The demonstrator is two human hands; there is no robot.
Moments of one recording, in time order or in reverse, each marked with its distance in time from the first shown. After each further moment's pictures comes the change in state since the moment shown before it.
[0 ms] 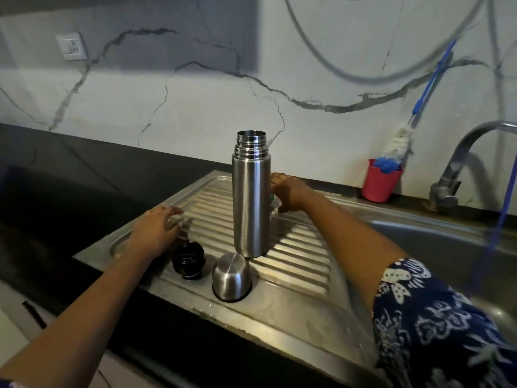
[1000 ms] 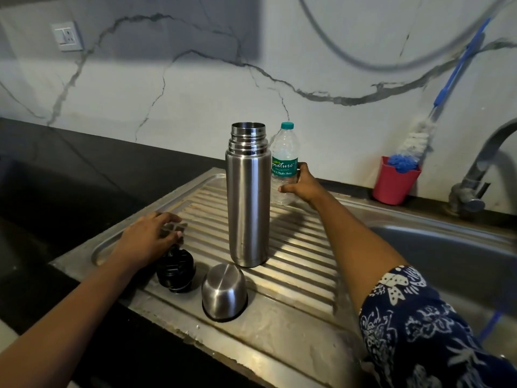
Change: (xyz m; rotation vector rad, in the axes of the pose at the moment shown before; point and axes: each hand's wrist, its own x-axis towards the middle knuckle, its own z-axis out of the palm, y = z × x) left_hand 0.006 -0.007 0.006 0.052 -0.102 0.068; right_hand 0.040 0.049 0.057 1.383 0.263 0.443
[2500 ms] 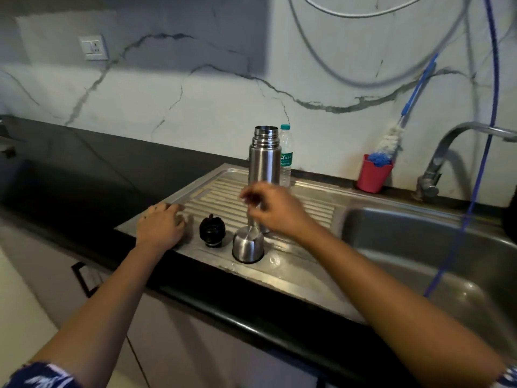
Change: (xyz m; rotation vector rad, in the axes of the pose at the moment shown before) left_hand -0.063 0.000 -0.023 0.190 0.120 -0.131; right_hand -0.247 -0.125 0.068 -0.469 -0.118 -0.494
